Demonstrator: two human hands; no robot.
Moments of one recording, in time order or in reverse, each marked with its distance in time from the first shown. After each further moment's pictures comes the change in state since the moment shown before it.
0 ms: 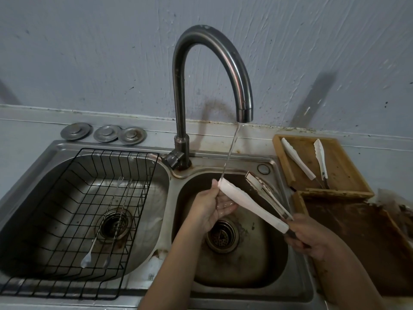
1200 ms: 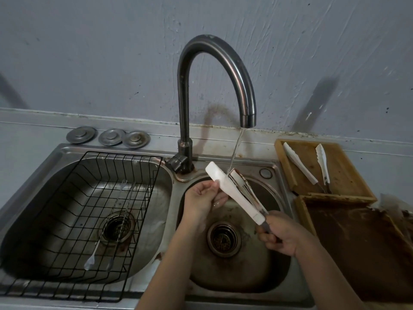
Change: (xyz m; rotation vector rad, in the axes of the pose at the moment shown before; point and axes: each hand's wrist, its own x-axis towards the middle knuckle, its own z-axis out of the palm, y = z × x) left_hand -0.011 0.010 -0.007 -0.038 0.076 0.315; right_hand 0.014 -0.017 0.046 0.129 -0.102 0.008
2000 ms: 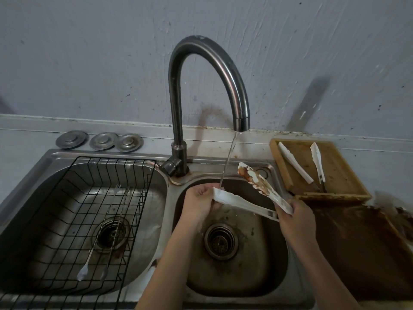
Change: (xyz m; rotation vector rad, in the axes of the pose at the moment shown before) left_hand 0.006 0.009 0.008 0.265 0.003 -0.041; right_hand 0.010 0.016 -0.024 -0.493 0.828 -0.581
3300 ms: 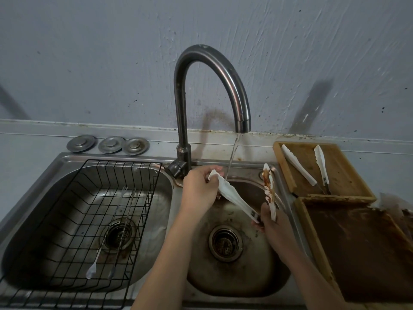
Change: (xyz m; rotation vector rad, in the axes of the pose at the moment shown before) left_hand -0.005 0.035 0.000 0.538 0.099 0.402; right_hand -0.024 -0.017 0.025 0.395 -0.286 0.043
